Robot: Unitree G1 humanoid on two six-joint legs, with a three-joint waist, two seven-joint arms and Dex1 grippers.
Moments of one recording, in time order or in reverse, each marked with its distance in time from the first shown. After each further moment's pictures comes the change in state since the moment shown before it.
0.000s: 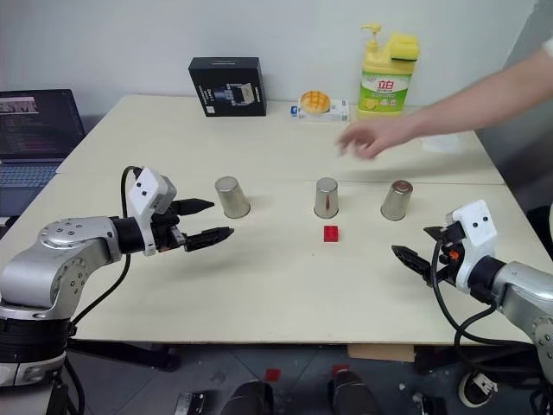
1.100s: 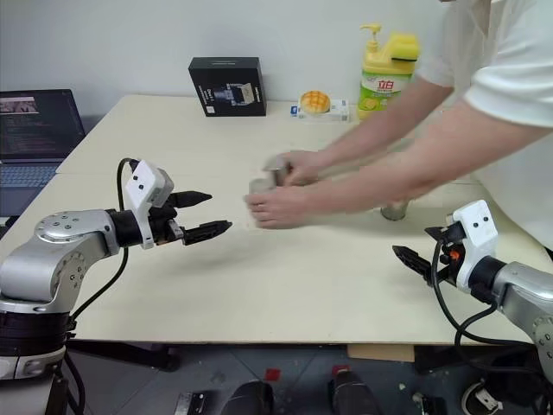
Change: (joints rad) left arm -0.031 0.005 -0.010 0.038 0.026 -0.047 -0.013; right arm 0.001 -0.001 0.000 0.006 -0.002 0.000 0.002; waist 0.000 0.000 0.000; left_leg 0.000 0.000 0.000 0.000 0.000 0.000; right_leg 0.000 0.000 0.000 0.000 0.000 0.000
